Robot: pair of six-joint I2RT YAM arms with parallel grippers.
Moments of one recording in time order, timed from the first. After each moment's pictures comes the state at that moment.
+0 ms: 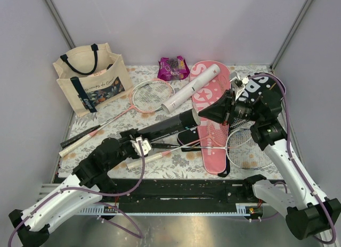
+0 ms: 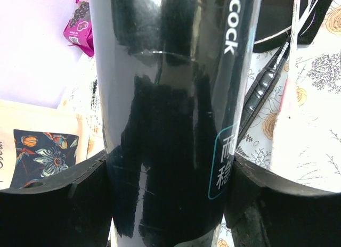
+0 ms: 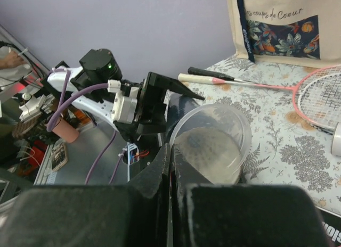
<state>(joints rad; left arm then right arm) -0.80 0.42 0.45 -0.35 -0.06 0.63 0.30 0.95 0.93 0.18 -1.05 0.56</state>
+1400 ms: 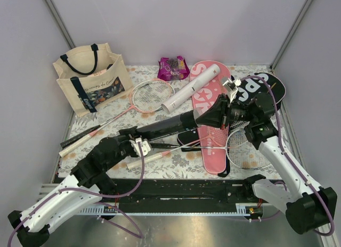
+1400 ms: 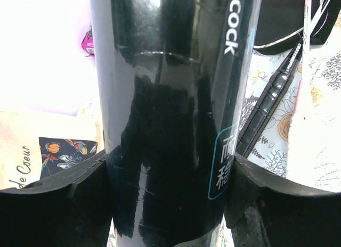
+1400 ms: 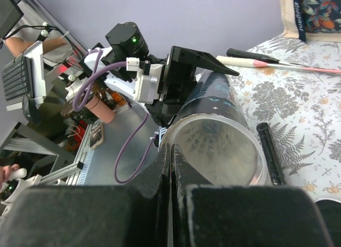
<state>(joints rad) -0.80 0.43 0.48 -0.35 -0.06 0.70 0.32 0.99 0.84 0.37 -1.19 0.71</state>
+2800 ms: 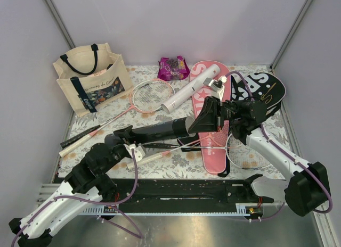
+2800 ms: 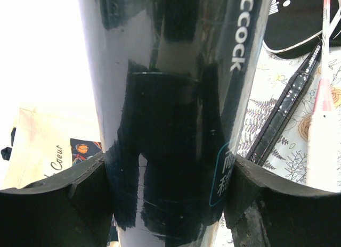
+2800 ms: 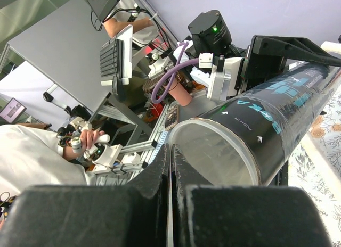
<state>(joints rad) -0.80 0.28 0.45 -0.37 -0.07 0.79 0.49 1.18 0.84 1.08 -1.30 1.38</state>
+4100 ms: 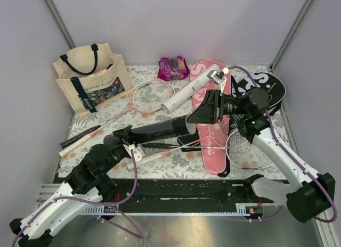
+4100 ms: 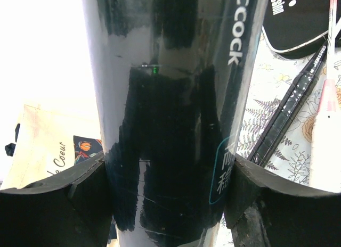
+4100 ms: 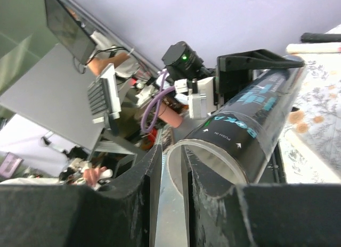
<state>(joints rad) -0.80 0.26 0.43 -0.36 -0.09 0.79 0.45 1.13 0.94 0.64 -1.21 1.24</state>
